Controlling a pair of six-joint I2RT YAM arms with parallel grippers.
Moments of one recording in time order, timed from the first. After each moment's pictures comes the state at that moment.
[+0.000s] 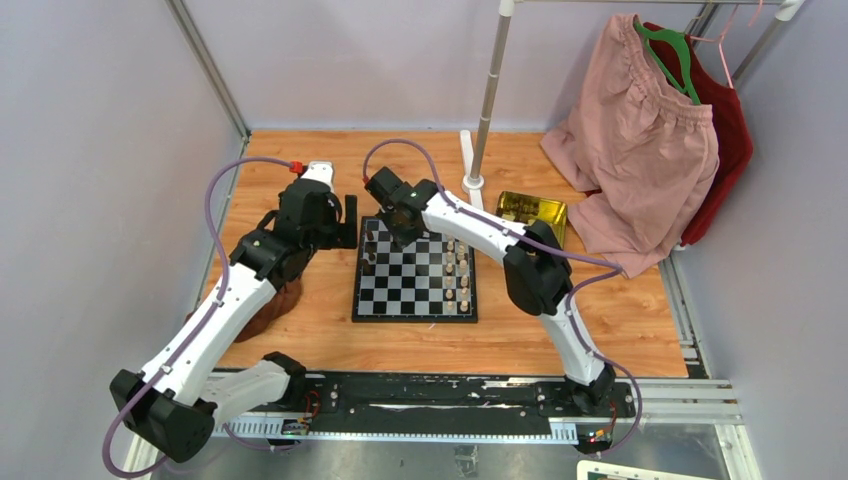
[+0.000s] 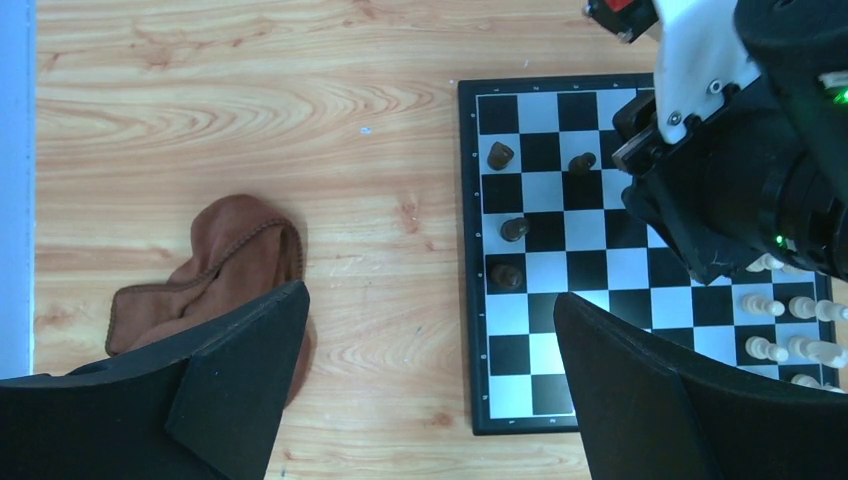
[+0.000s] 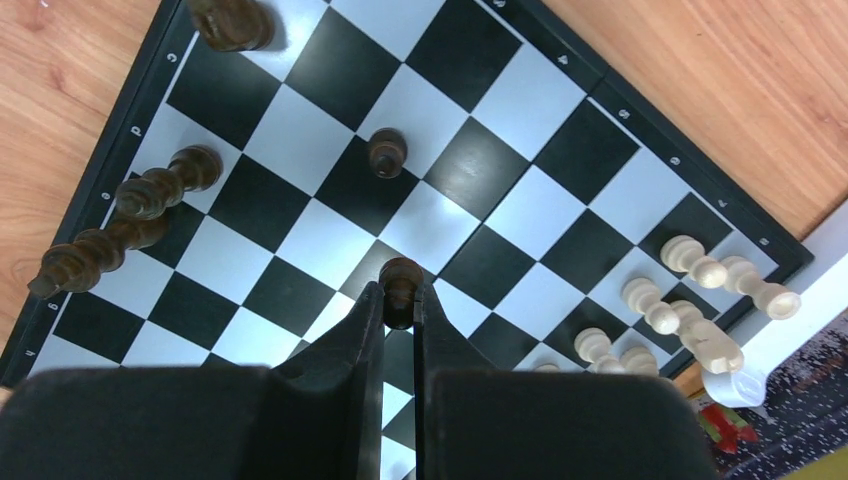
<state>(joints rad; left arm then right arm) -0.46 1.03 1.05 -0.69 -0.35 -0.25 0.87 2.22 1.99 -0.85 0.16 0.18</state>
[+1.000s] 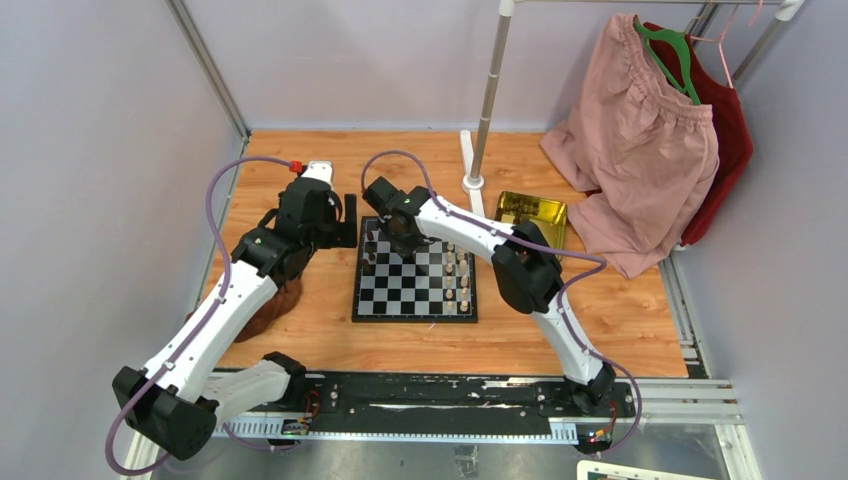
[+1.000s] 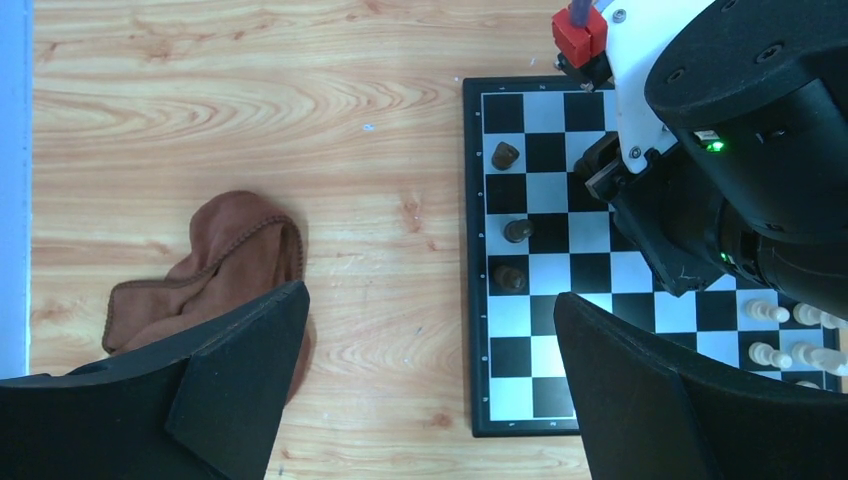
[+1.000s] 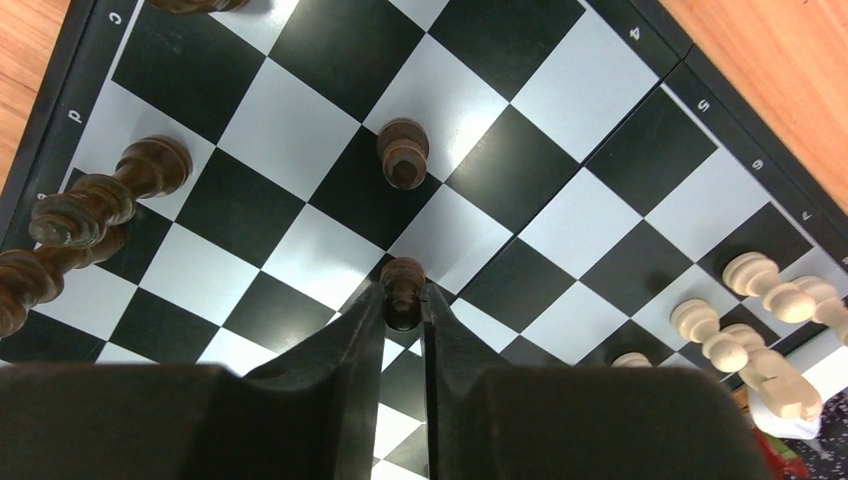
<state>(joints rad) -0.45 1.05 1.05 -0.69 -0.35 -0.26 0.89 2.29 2.00 -0.87 0.14 0.18</state>
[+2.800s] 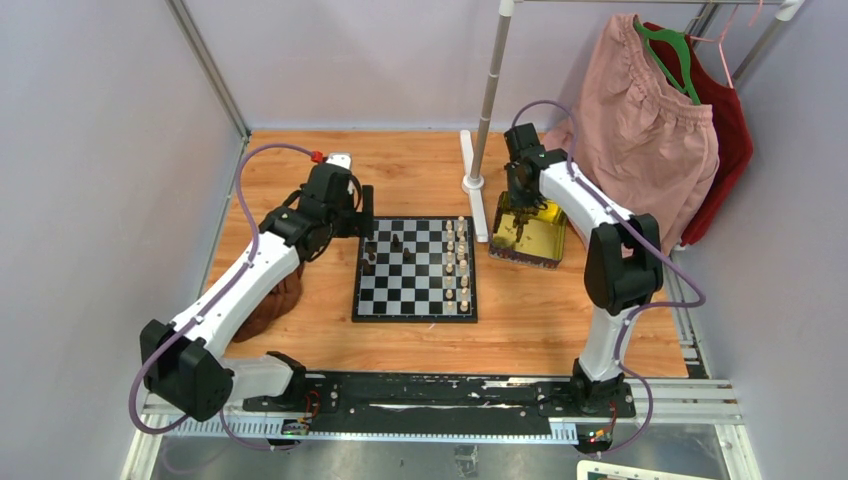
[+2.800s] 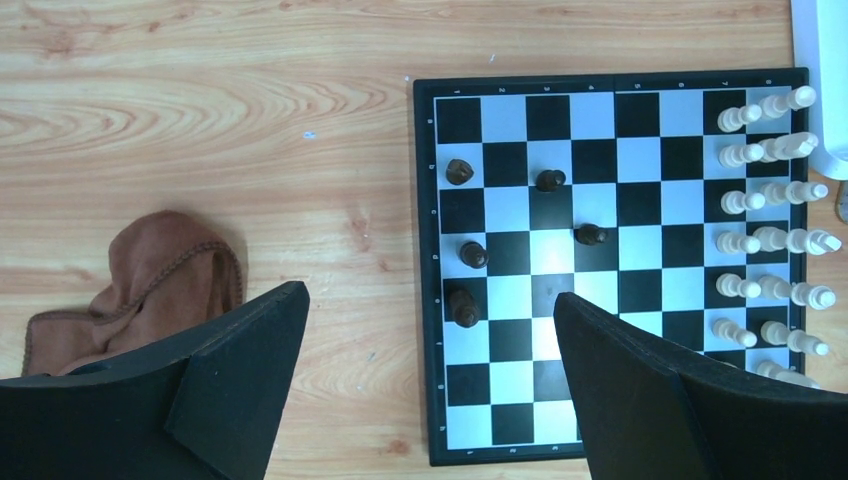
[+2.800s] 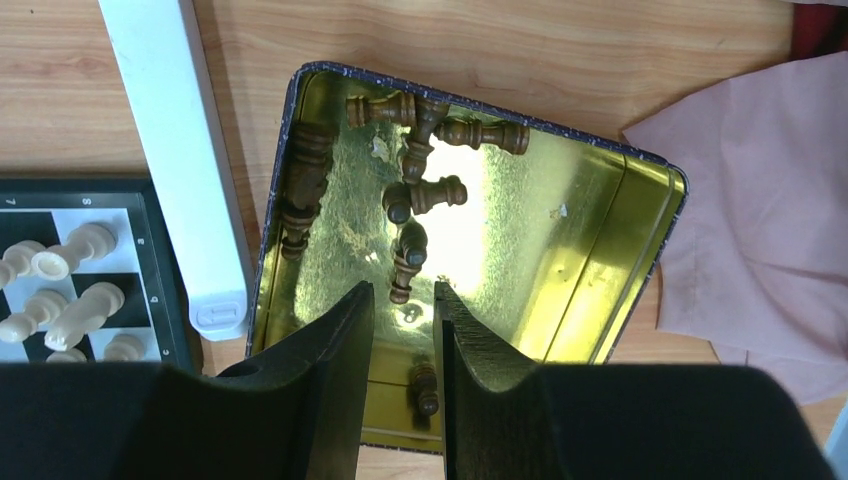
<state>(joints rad) -0.45 1.24 1.11 -0.63 -0.29 -0.31 0.32 1.87 1.57 -0.75 0.24 0.19</state>
